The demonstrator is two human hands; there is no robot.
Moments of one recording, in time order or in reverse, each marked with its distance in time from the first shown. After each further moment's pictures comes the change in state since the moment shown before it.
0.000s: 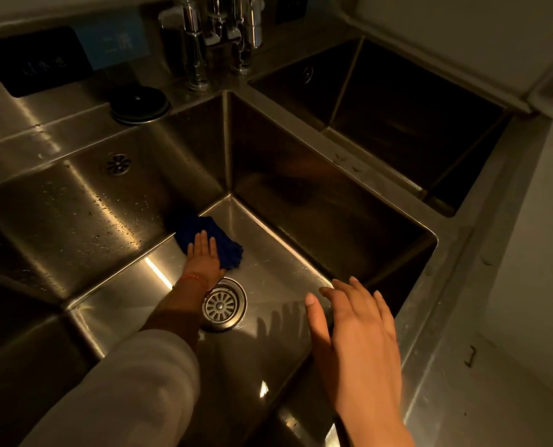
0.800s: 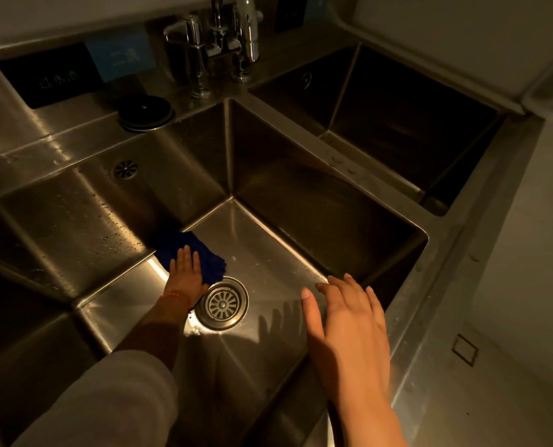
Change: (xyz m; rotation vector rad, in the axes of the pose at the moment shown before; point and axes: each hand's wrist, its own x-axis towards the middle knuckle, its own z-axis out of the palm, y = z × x) left_hand -0.034 -0.032 0.019 0.010 -0.031 -0.055; right_hand 0.000 0.003 0.002 0.010 -0.003 -0.005
